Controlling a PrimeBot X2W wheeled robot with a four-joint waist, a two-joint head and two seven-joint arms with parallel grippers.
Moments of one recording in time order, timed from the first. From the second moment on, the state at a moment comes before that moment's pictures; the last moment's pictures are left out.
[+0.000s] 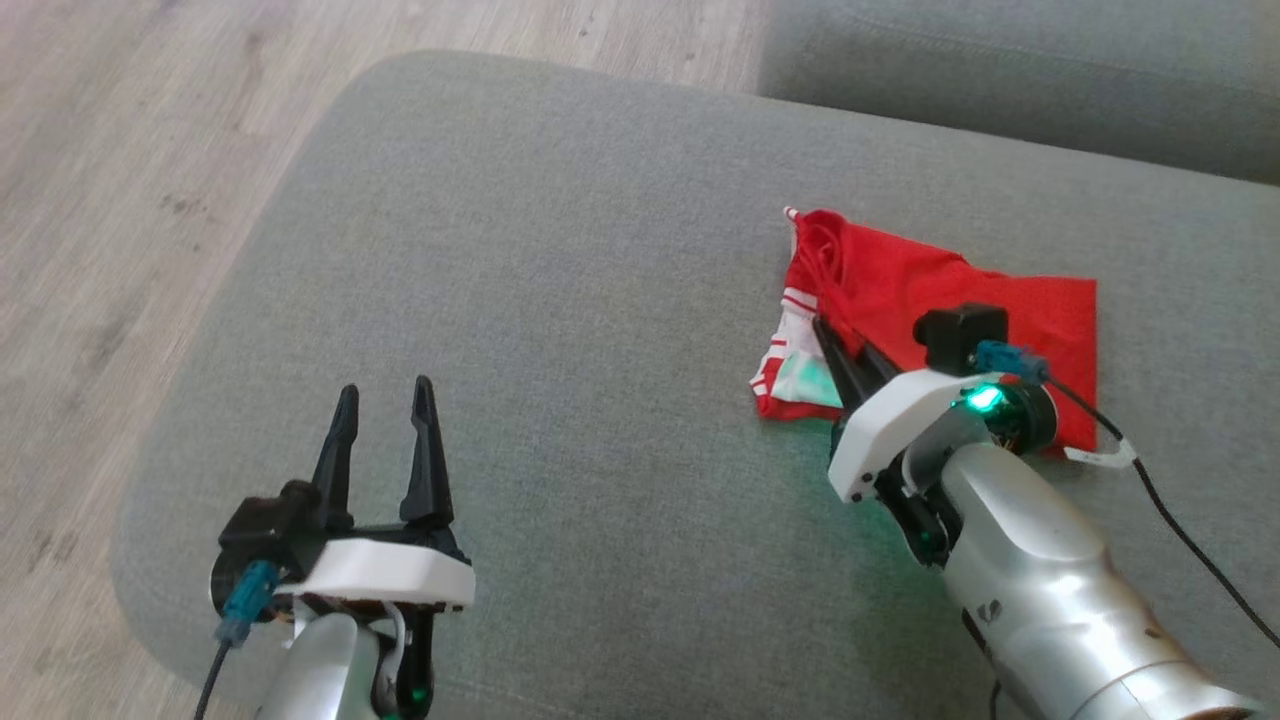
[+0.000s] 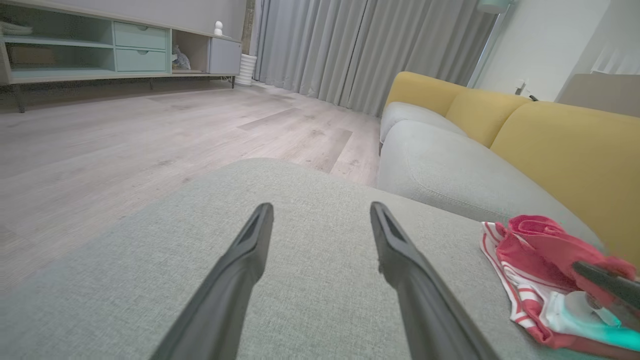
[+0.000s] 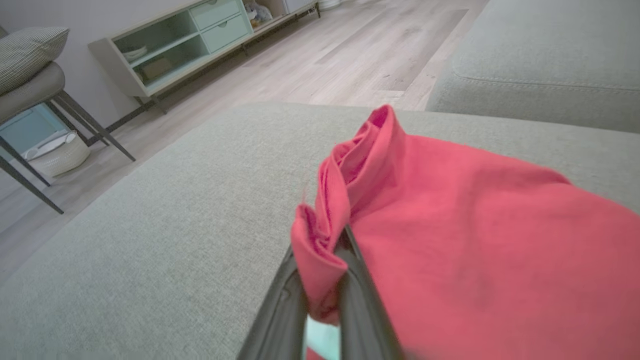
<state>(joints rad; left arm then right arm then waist) -0.19 0.04 -0.20 0.38 -0.38 -0.02 -0.25 -0.62 -0.06 0.50 0.96 0.49 0.13 -0.15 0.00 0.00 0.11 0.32</state>
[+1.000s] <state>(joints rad) -0.17 0.04 -0.16 0.36 -0.34 -0.03 -0.25 -0.35 -0.06 -0.02 0.56 0.04 0.13 -0.25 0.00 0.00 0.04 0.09</state>
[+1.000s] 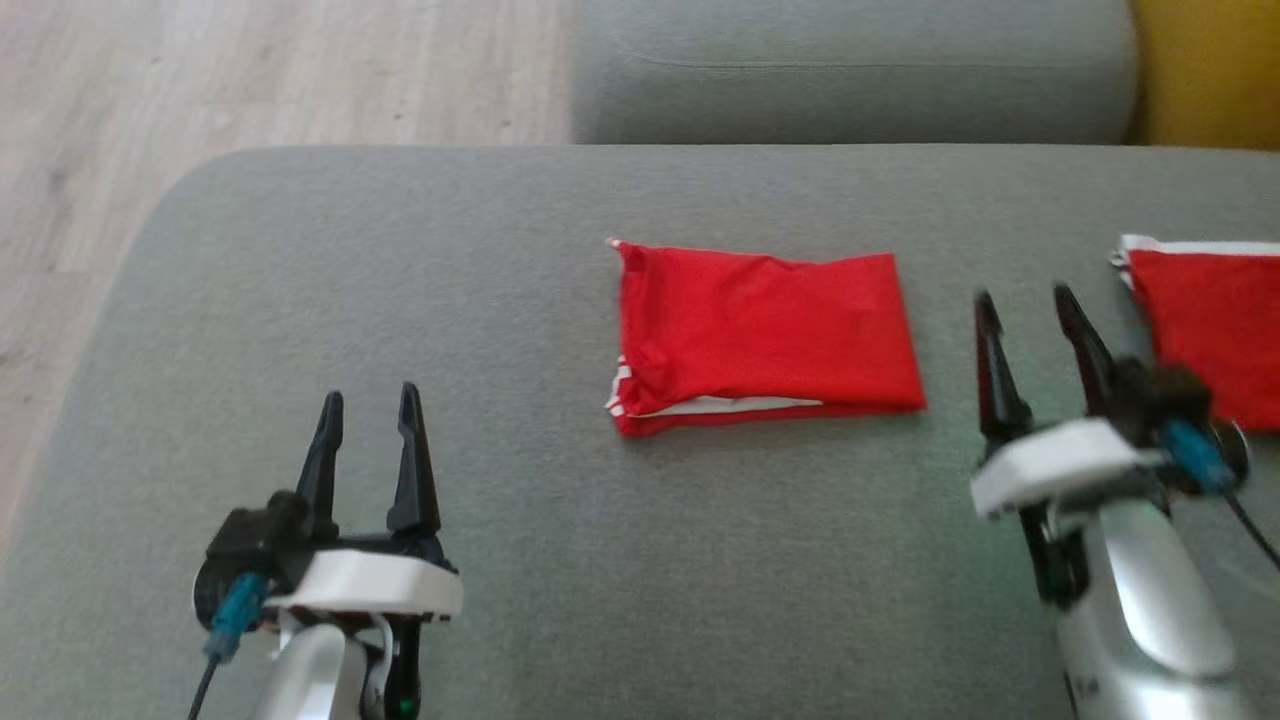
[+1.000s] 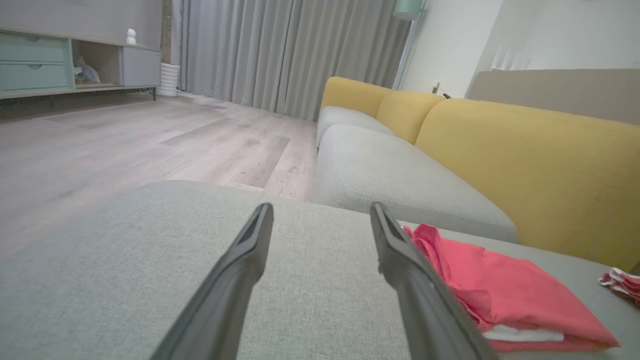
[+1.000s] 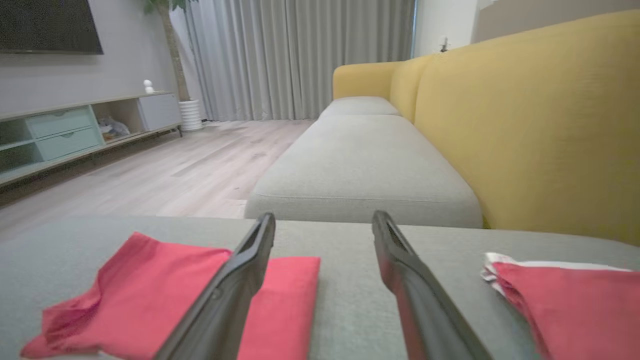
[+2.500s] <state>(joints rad) -0.28 0.04 -0.26 0.35 -0.36 -0.02 -0.25 -0.64 -0.07 -0.09 0.90 0.04 0.13 -0.02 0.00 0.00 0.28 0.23</state>
